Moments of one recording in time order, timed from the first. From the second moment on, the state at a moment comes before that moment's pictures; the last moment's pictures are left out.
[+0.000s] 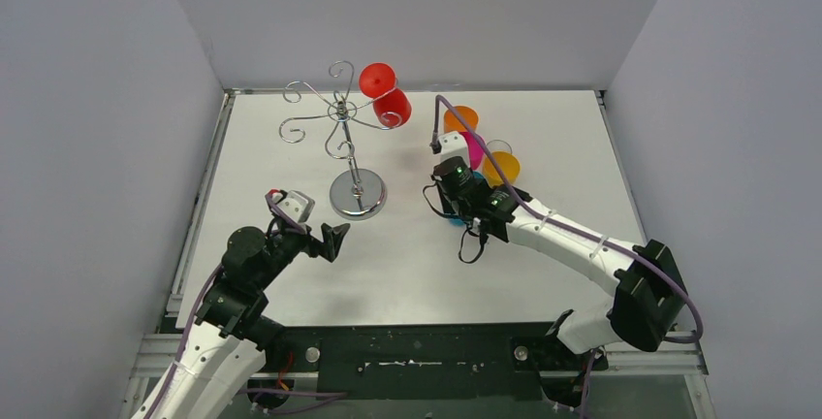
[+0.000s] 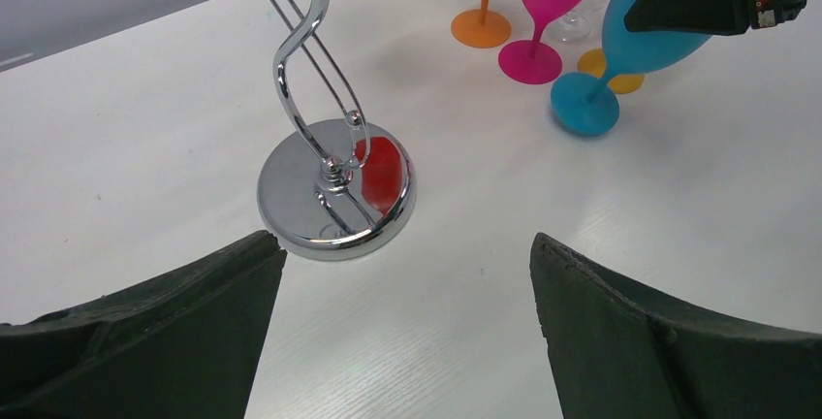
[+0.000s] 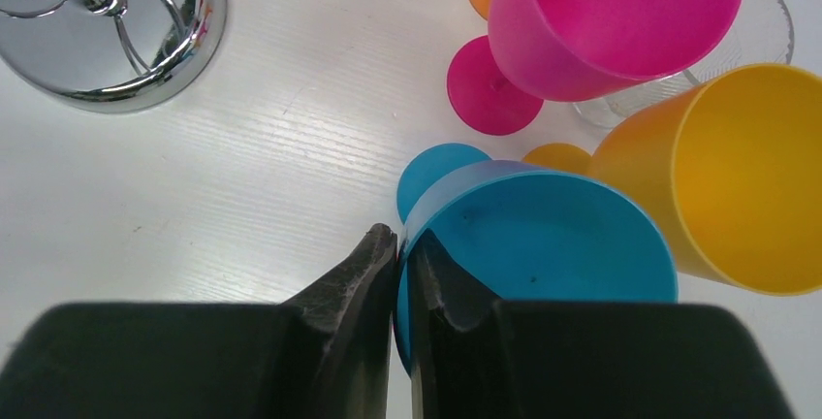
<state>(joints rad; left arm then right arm) -0.44 0.43 0.44 -0.13 0.14 -0.01 0.82 1.42 1.08 -0.40 0.44 0.26</state>
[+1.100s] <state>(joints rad) -0.41 0.46 0.44 -0.13 0.17 -0.02 0.78 1.45 1.24 -0.44 0.34 0.14</state>
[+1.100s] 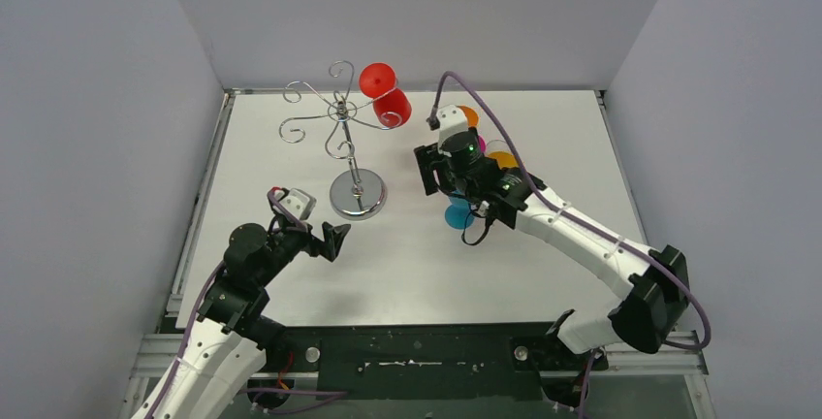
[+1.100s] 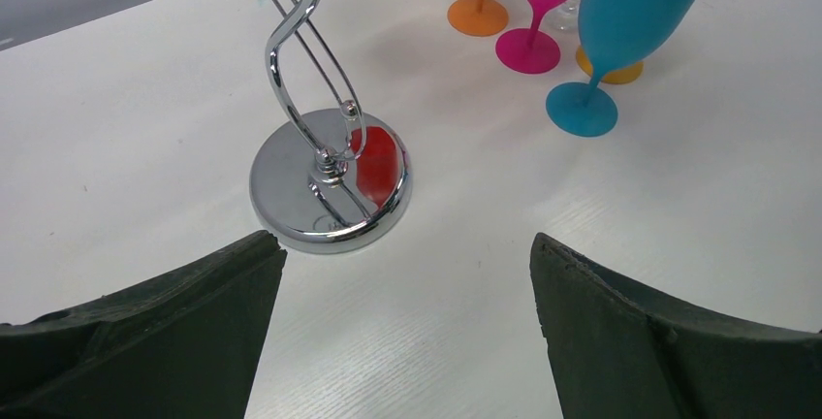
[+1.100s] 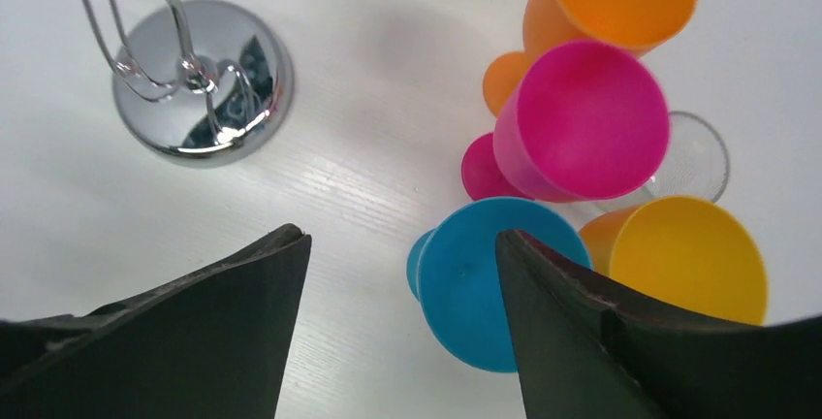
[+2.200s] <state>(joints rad) -0.38 0.48 0.44 -0.13 0.14 -0.05 0.50 1.93 1.89 -0.02 -0.40 0.52</state>
